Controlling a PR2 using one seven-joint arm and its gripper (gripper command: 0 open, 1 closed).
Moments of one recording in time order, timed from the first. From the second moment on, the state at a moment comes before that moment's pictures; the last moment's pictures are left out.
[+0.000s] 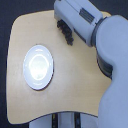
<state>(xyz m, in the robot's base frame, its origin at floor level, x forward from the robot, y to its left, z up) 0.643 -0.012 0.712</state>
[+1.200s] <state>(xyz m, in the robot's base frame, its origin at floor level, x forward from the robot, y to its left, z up) 0.627 -0.009 0.729</state>
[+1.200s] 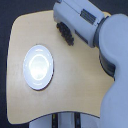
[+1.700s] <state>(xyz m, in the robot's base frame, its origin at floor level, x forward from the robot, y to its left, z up) 0.626 0.000 0.797</state>
